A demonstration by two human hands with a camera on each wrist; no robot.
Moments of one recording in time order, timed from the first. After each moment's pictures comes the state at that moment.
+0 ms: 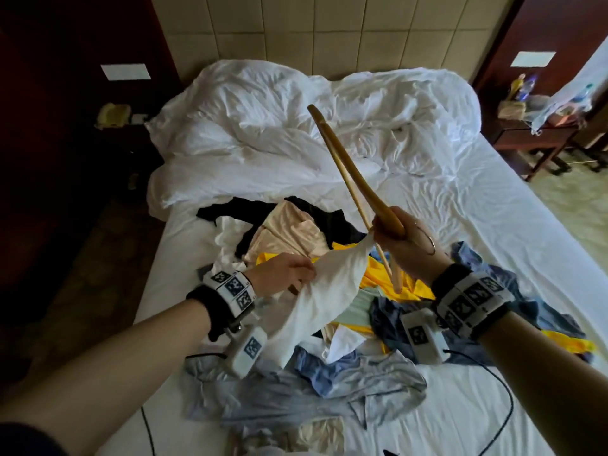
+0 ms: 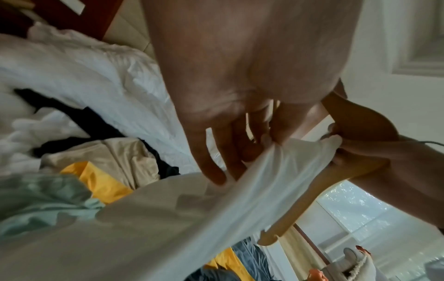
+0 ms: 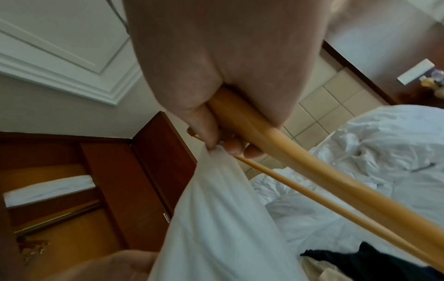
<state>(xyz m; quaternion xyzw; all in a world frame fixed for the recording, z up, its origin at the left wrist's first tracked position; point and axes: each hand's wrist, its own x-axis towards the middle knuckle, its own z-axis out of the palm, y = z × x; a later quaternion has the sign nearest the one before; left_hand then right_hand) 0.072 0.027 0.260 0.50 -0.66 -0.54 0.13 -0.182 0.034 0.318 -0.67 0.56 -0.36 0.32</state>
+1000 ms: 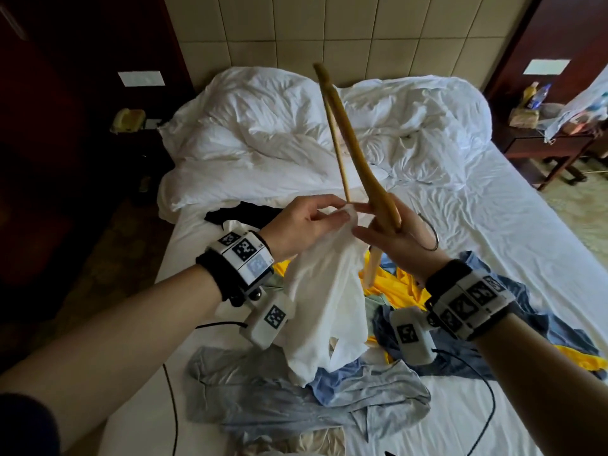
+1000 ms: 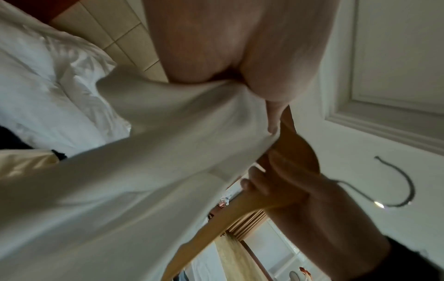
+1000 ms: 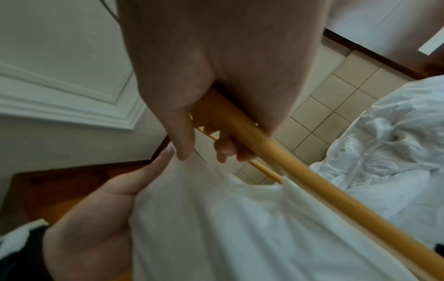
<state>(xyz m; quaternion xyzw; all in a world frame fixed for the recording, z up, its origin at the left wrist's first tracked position) 0.034 0.016 0.361 0.43 -0.64 -0.54 0.34 -0.160 0.032 0.349 -0.63 0.47 -0.44 0.43</state>
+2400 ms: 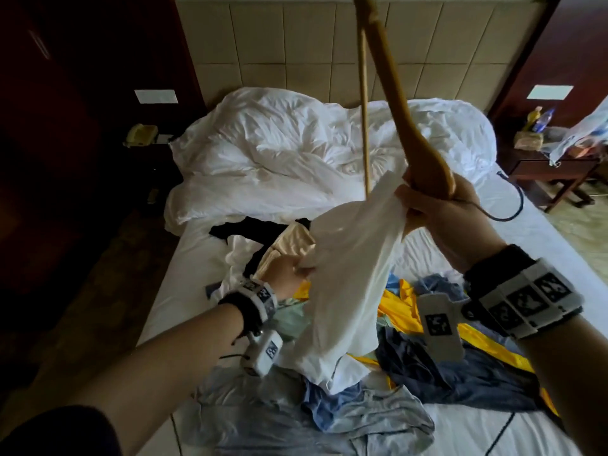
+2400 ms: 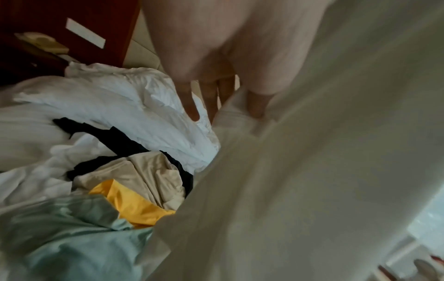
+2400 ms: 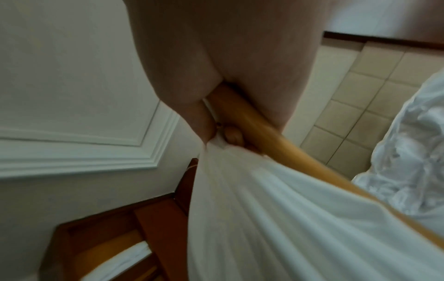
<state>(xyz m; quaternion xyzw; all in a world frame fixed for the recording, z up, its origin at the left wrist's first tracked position) 0.065 -0.014 0.240 0.63 -0.67 -0.32 0.22 -0.180 0.006 0.413 -0.55 0.43 -0.56 0.45</state>
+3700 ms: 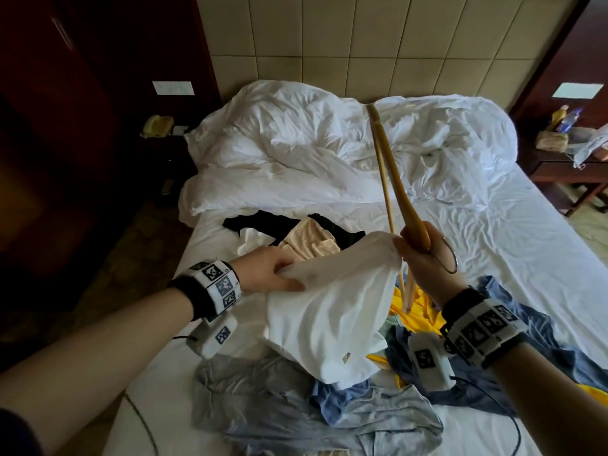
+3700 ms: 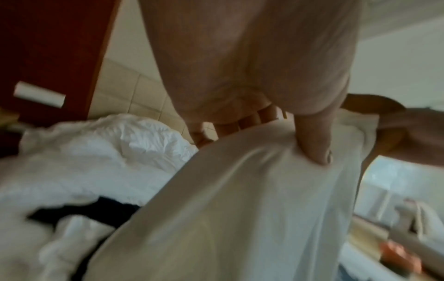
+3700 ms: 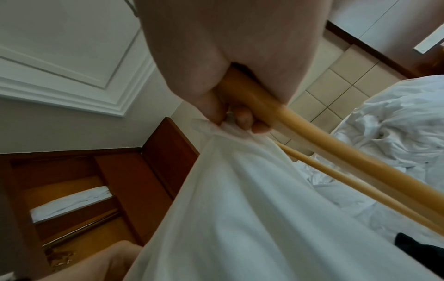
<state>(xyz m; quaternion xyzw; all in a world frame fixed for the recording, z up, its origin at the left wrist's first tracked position) 0.127 0.014 0.310 0.55 -0.77 -0.32 0.06 -0.169 0.015 0.323 -0.60 0.59 -0.46 0.30</state>
